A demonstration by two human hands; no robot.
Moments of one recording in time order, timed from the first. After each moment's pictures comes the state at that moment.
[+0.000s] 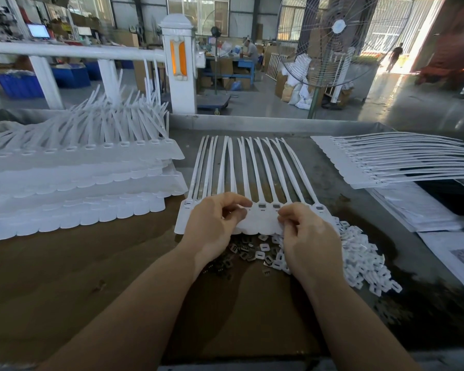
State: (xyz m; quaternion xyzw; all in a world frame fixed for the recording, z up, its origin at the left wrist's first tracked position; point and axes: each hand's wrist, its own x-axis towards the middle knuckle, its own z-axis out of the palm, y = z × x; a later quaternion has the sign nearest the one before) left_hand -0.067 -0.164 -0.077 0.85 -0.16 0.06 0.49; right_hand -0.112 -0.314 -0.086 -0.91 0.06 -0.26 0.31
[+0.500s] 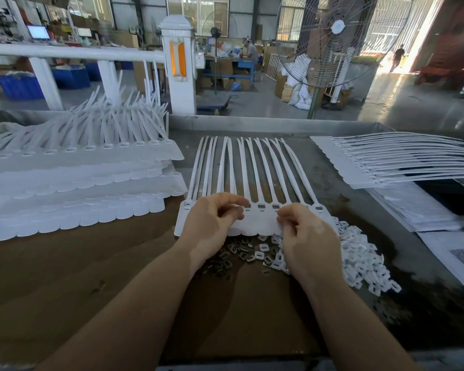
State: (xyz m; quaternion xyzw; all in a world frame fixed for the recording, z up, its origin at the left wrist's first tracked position) left_hand -0.069 -0.162 -0.074 0.82 -0.14 0.04 0.55; right_hand -0.112 -0.314 -0.088 -0.92 0.05 -0.26 0.31
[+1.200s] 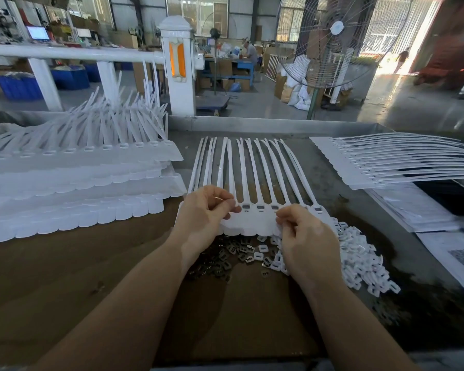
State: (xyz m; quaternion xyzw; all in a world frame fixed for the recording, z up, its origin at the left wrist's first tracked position) left_hand -0.062 -0.156 -0.074 0.79 -0.10 0.05 0.61; right_hand -0.112 -0.314 -0.088 -0.91 0.05 -0.26 0.30
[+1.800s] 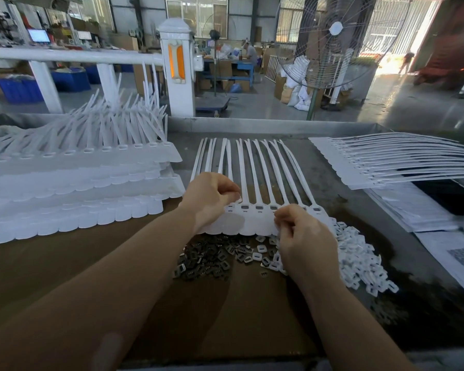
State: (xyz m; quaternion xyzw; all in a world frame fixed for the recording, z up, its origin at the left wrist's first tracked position) left_hand -0.026 -0.160 -0.055 0.87 -0.14 0.02 0.47; right_hand -0.111 -0.314 -0.090 -0.92 0.04 -0.26 0.30
